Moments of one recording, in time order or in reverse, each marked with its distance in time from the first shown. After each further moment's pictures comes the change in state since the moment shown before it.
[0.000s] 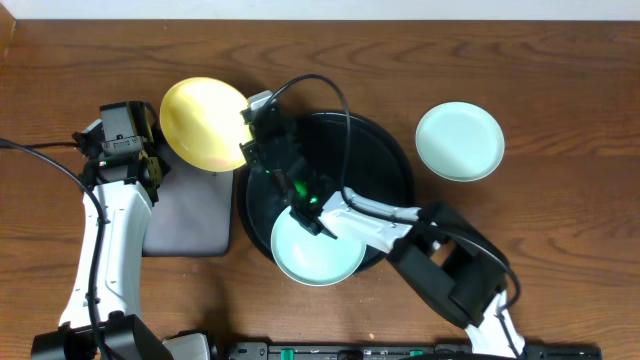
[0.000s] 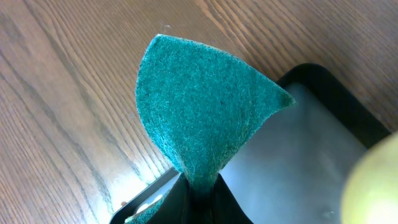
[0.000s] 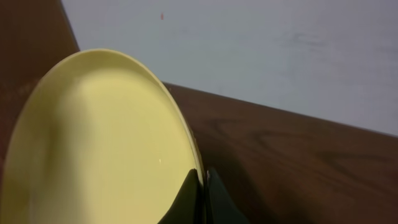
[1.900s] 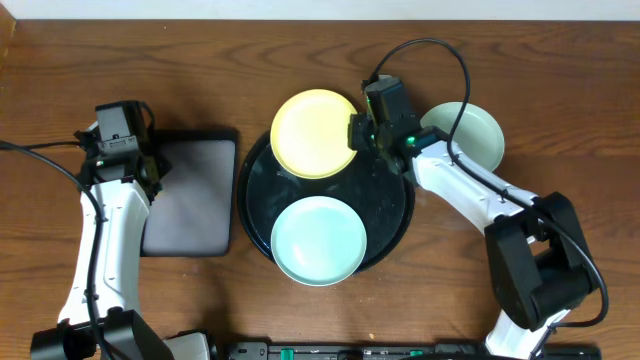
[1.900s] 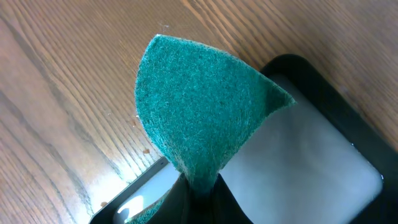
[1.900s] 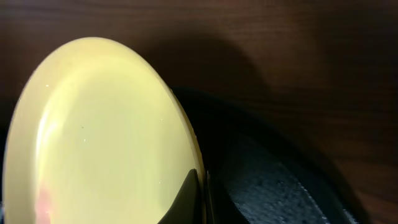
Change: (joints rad) left arm 0.015 0.011 0.000 0.024 0.096 0.021; right arm -0.422 -0.253 -0.080 -0.840 -0.433 0.365
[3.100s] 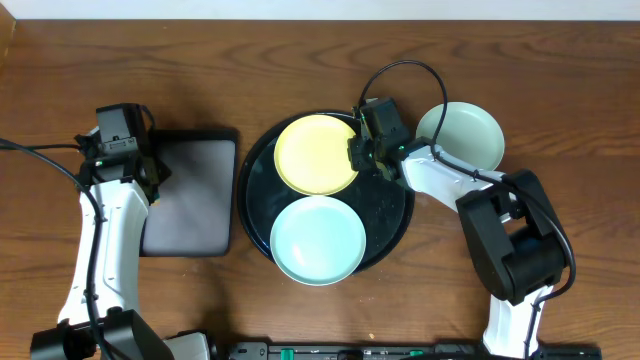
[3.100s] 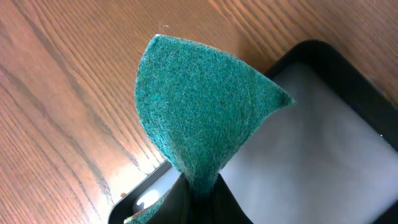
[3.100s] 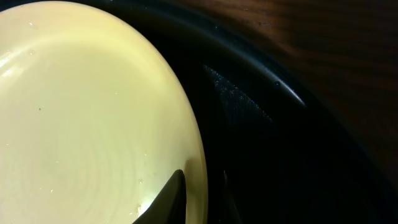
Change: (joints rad) left arm 0.008 0.000 0.000 -0.047 -0.031 0.019; right arm -0.010 0.143 -0.052 0.053 -0.037 -0.176
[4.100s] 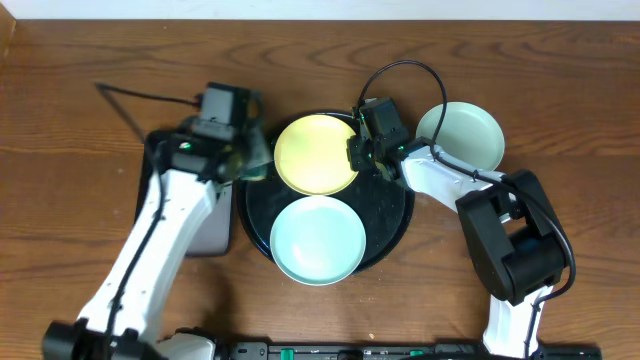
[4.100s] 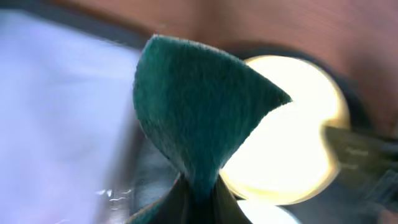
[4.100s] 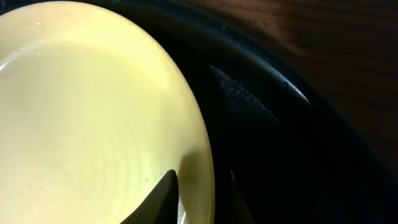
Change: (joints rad) left arm -0.446 0.001 0.140 -0.084 0.245 -0.015; right arm 0.000 0.000 0.000 0.006 -0.004 0.000
